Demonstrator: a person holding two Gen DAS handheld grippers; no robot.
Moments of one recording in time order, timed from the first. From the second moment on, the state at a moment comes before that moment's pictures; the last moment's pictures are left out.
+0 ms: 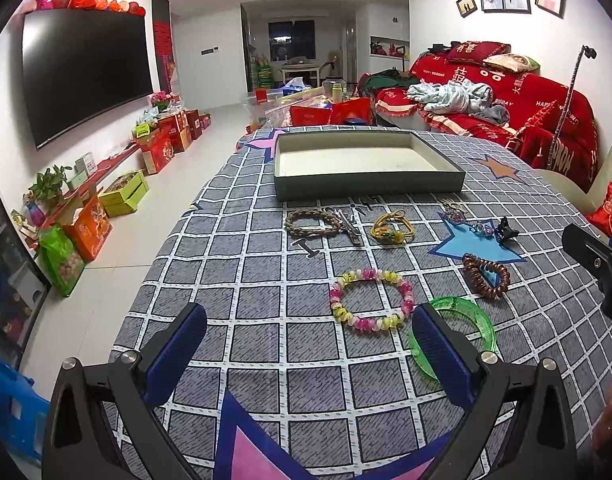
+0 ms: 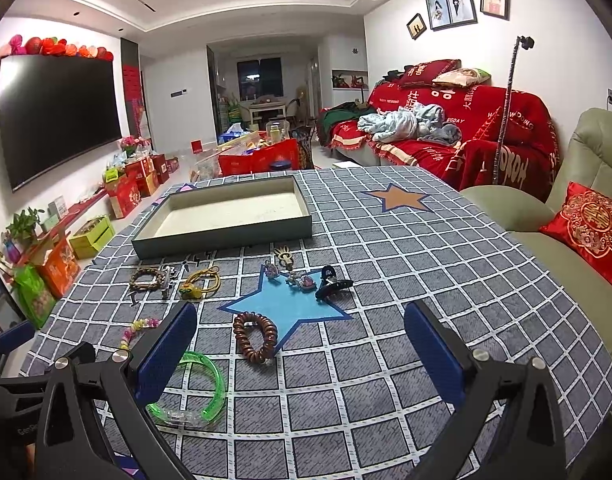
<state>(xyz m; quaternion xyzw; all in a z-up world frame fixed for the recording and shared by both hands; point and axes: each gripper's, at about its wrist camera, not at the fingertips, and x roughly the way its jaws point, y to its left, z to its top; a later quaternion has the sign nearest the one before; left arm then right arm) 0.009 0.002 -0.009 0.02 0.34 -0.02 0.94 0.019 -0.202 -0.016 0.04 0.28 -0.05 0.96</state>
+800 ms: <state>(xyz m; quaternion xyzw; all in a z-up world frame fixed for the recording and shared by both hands) 0.010 0.003 -0.012 0.02 0.34 -0.01 0.94 0.017 -0.204 -0.015 0.04 0.28 -0.05 0.96</state>
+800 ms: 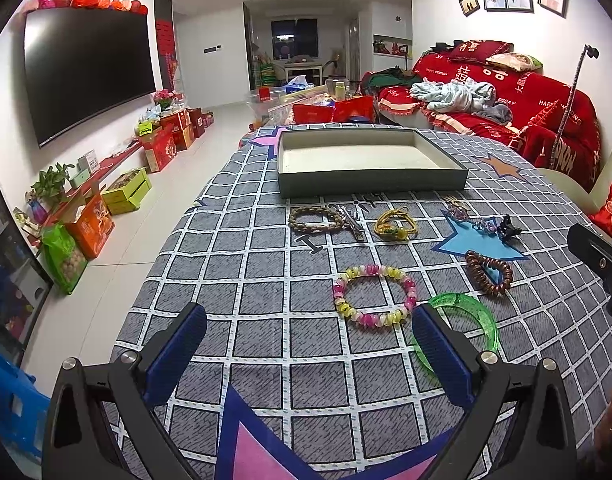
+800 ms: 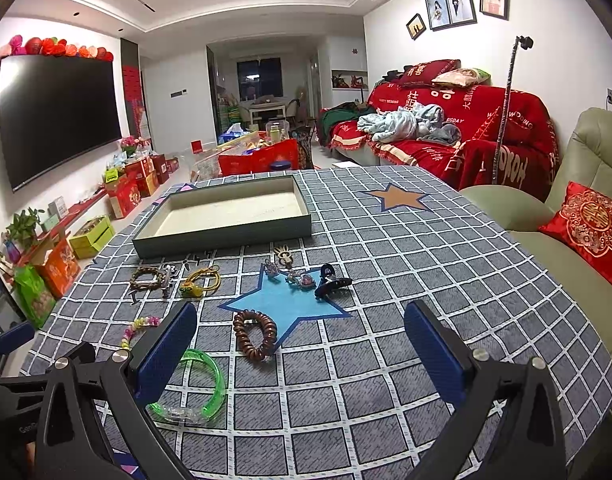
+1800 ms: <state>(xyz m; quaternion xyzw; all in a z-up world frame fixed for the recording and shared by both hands) 0.009 0.004 -0.013 0.02 0.34 -0.01 0.94 0.014 -0.205 -0.014 0.05 0.28 -0.06 0.96</state>
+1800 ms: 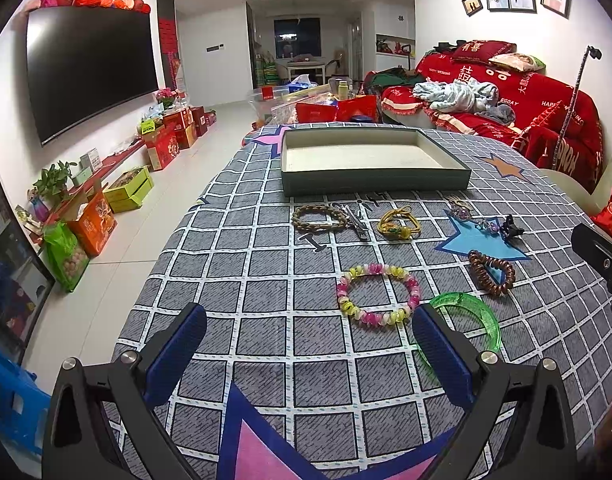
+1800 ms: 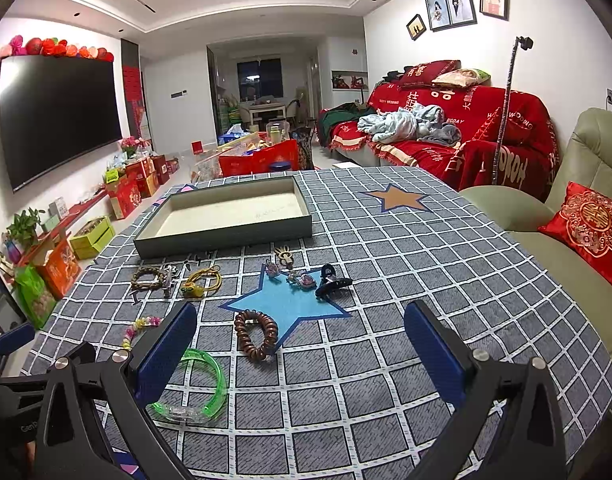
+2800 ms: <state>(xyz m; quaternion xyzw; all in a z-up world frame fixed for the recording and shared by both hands) 0.006 0.007 -0.016 0.02 0.35 -0.01 0.94 0.009 -0.200 -0.016 0.05 0.28 -0.05 0.96</state>
